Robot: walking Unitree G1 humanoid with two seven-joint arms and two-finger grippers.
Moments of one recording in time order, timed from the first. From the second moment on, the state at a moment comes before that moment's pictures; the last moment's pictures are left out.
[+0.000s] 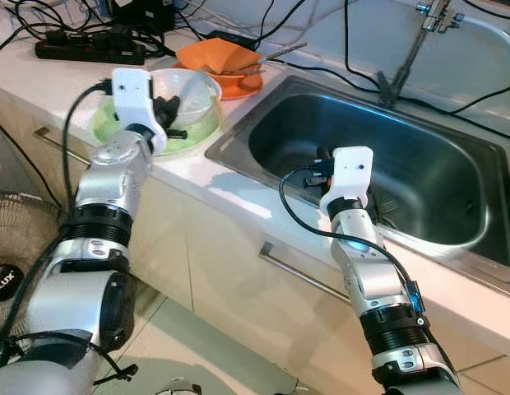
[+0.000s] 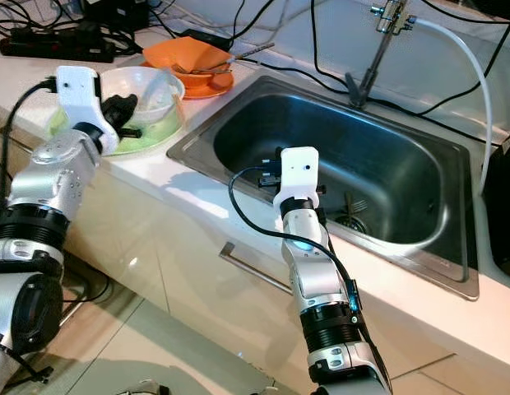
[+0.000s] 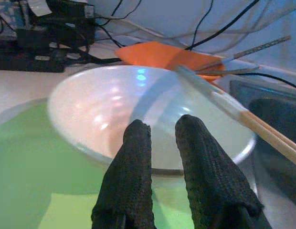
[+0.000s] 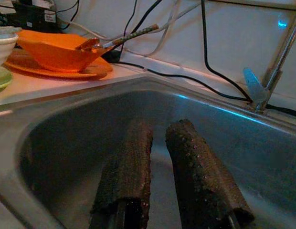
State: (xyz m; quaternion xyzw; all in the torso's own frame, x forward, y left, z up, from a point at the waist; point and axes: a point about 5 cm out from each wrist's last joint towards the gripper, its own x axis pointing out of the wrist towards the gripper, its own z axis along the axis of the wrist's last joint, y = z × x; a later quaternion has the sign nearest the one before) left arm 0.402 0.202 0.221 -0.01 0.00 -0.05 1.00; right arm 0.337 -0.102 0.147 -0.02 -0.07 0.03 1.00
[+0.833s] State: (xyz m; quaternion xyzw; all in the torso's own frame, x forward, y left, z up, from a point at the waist) left arm 0.363 0.205 0.213 0.19 -0.05 -0.10 0.97; right arm 0.337 -0.104 0.148 -0.02 -0.07 0.02 1.00
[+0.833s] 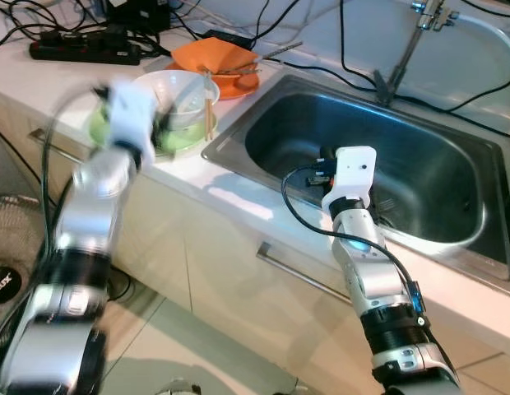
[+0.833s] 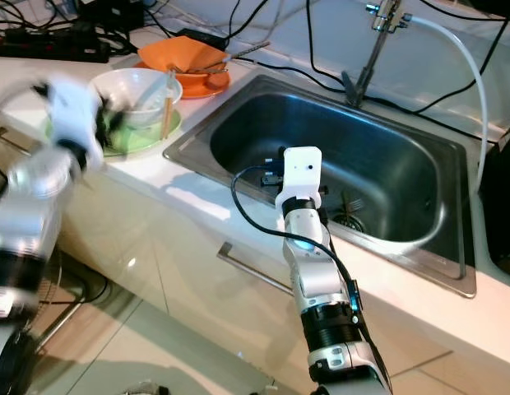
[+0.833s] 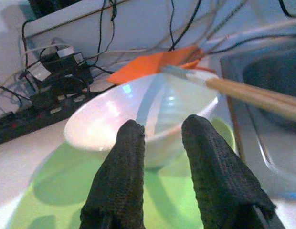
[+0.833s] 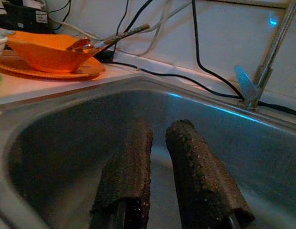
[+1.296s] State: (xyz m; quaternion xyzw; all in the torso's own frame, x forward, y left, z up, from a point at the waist) left arm 0.339 0.182 0.214 0.38 -0.09 -0.19 0.90; right arm 0.337 -0.100 0.148 -0.02 -0.07 0.02 1.00
